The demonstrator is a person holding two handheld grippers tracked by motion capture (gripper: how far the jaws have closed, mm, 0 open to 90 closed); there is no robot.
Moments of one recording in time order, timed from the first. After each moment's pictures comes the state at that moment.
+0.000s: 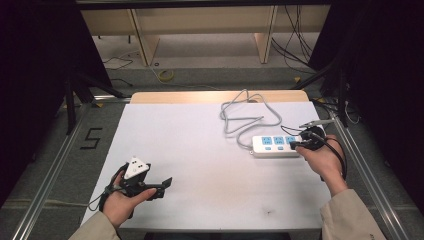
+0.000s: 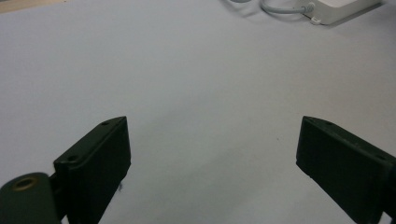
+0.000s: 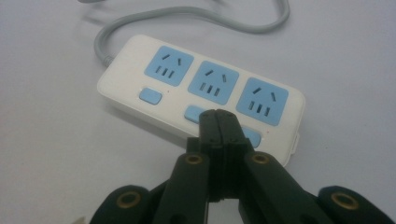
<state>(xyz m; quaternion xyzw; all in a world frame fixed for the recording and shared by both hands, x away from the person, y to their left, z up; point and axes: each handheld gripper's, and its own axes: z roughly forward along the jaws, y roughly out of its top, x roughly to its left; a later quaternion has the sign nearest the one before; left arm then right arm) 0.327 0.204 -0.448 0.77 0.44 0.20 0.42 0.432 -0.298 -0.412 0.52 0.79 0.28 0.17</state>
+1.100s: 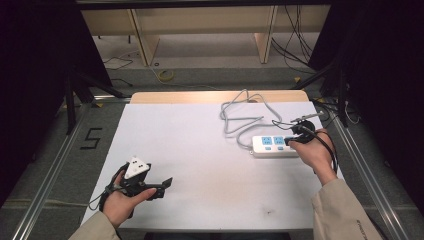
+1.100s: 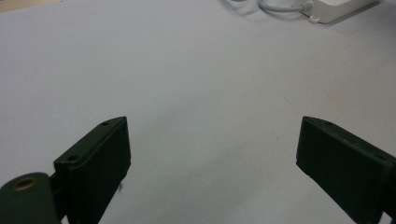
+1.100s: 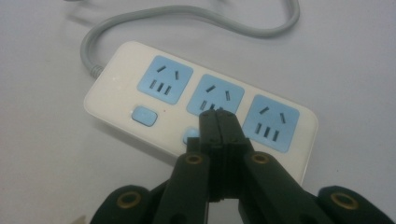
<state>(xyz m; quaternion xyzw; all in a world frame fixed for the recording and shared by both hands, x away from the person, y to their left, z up) 0.328 0.204 -0.448 0.77 0.43 0.20 0.42 0.458 -0.283 -0.416 0.52 0.80 0.26 0.16</state>
